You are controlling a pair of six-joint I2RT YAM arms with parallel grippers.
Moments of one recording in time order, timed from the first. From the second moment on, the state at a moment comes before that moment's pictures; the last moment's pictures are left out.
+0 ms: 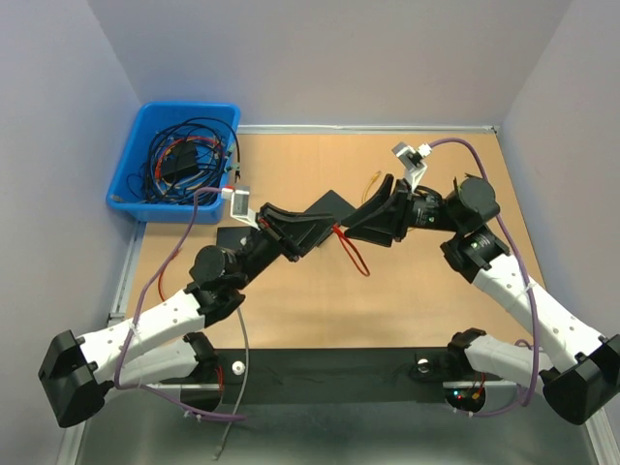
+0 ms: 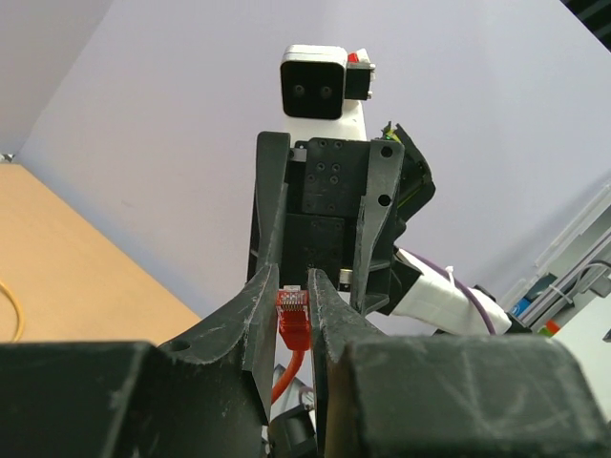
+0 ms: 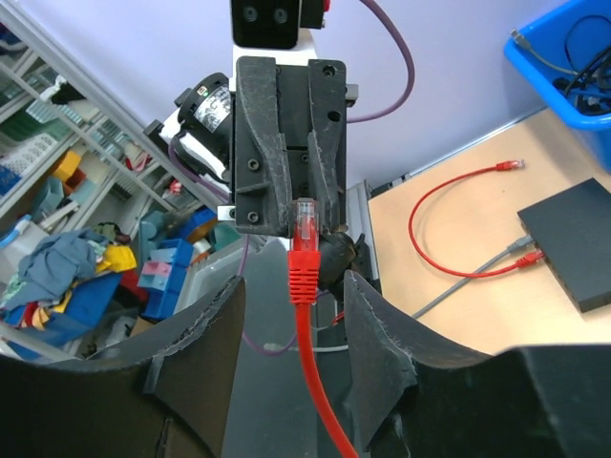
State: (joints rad) left arm -0.92 0.89 0.57 0.83 0.06 -0.84; right arm 0.53 1.03 0.94 0.36 -0.94 0.82
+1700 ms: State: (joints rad) left arm -0.92 0.96 0.59 0.87 0.08 -0.85; right arm 0.53 1.02 0.90 0.37 -0.91 0.80
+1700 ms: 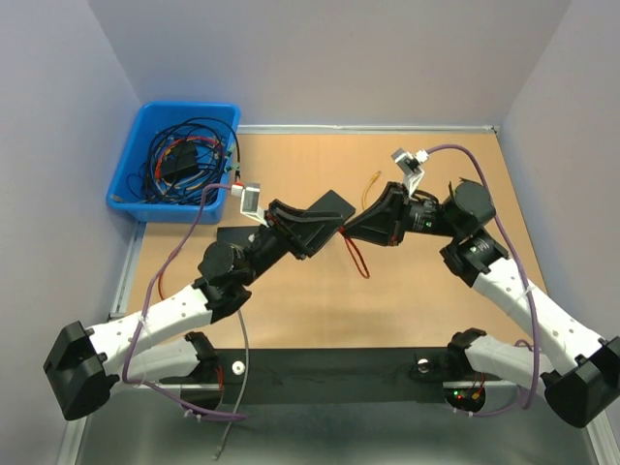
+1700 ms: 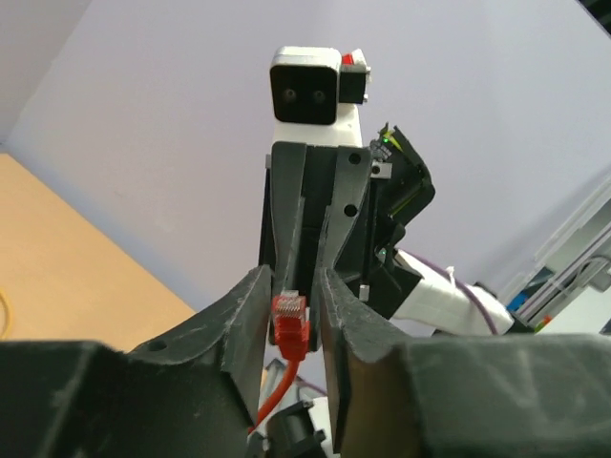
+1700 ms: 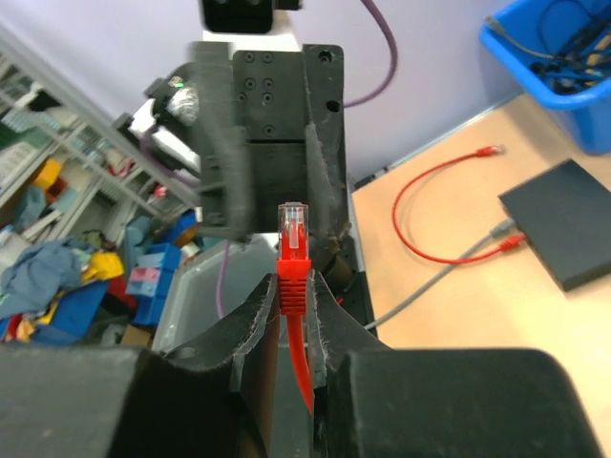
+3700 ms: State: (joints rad) left arm -0.39 1.93 0.92 0.59 0.38 -0.48; right arm 0.63 1.74 0.88 0.10 -0.20 0.40
